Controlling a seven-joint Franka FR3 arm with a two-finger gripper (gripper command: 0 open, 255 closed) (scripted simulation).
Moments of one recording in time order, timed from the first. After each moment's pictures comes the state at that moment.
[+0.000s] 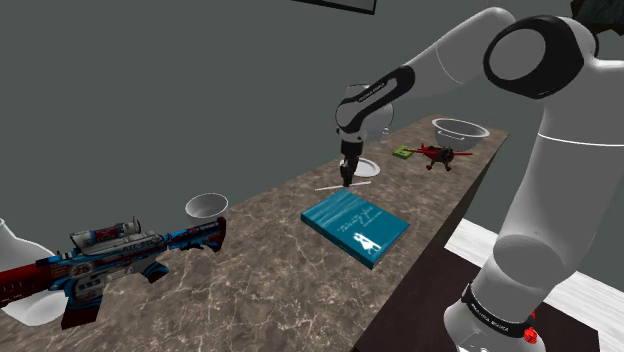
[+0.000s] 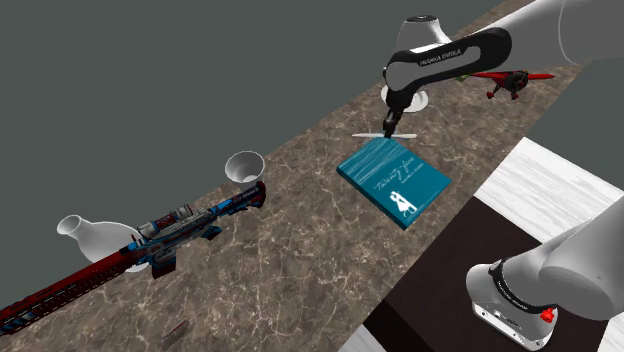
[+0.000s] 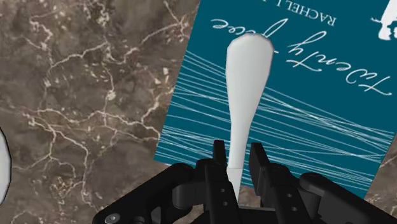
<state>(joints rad) -0.21 0.20 -0.05 -2.12 0.06 2.19 -0.55</state>
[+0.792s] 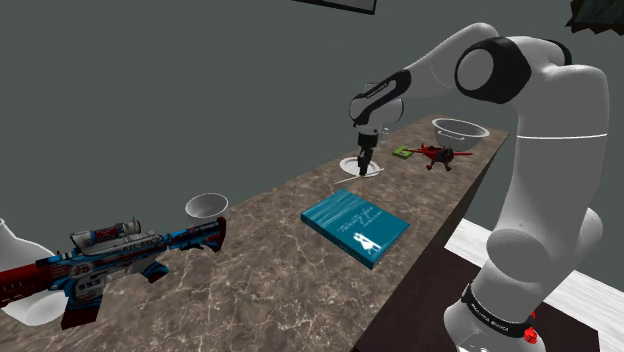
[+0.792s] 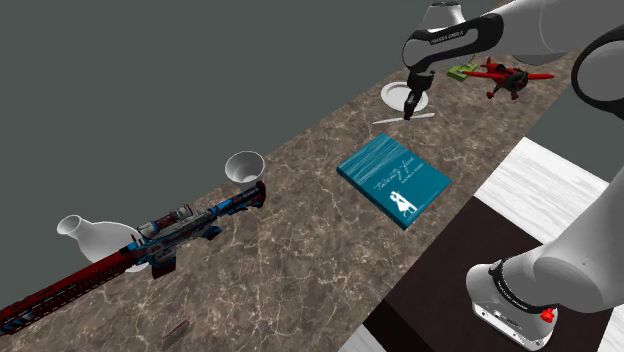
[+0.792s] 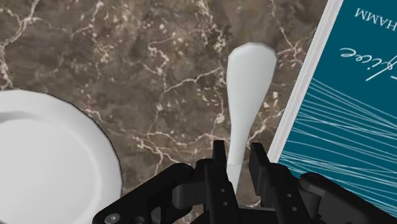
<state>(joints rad) -0.34 0.36 -0.13 -1.90 0.07 2.12 -0.76</state>
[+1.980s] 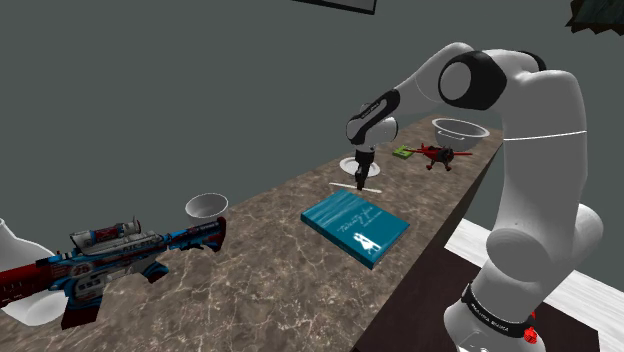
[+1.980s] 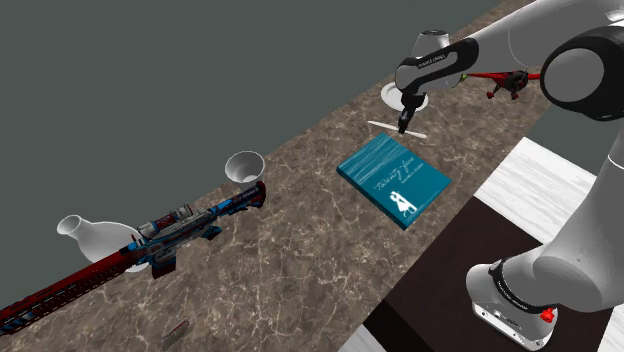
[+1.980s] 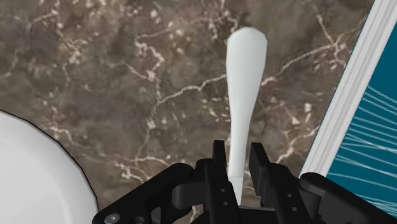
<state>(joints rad) -0.35 0.48 -0.12 -1.92 0.09 2.27 -0.77</state>
